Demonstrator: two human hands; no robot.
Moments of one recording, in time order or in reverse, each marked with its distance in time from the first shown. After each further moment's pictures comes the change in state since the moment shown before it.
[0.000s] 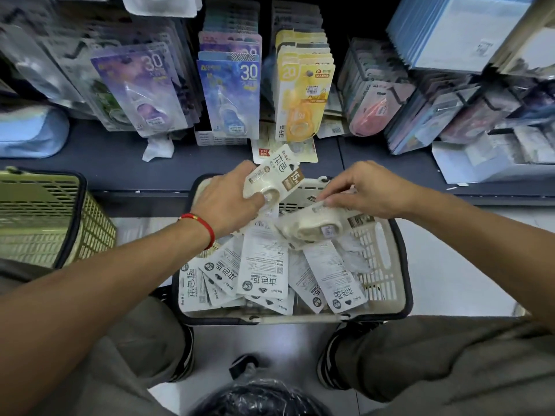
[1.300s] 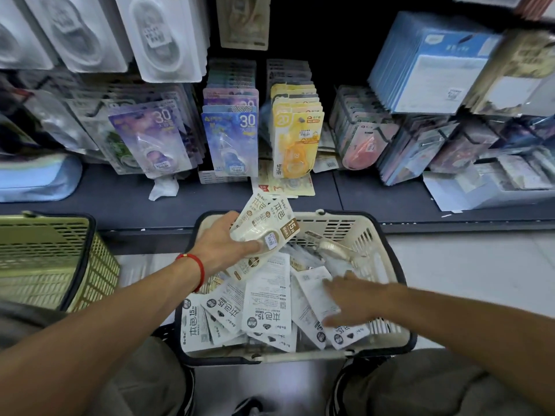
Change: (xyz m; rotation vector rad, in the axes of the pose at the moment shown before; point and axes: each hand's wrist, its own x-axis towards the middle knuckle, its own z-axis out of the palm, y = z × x) left_hand 0.005 -0.033 0.008 -0.362 -0.118 -0.278; right_hand -0.036 0.018 0.111 -0.457 -0.659 0.265
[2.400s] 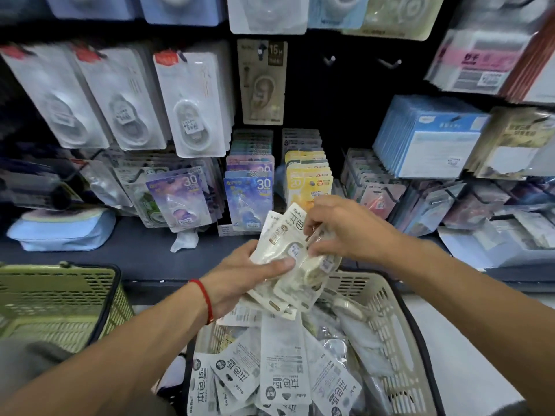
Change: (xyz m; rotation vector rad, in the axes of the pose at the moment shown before) left_hand -0.014 0.067 -0.017 -0.487 -0.161 0.019; right_hand -0.070 0.004 -0.195 0.159 0.999 -0.368
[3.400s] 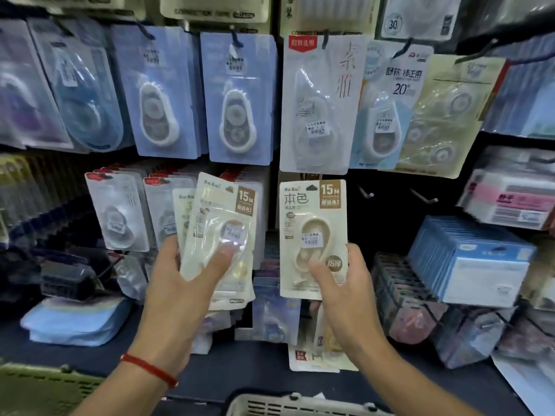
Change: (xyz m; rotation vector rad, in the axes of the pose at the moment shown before) left_hand -0.024 0.124 -0.081 -0.132 0.623 0.784; right_hand 0.090 -0.063 -0.011 1.048 0.744 0.165
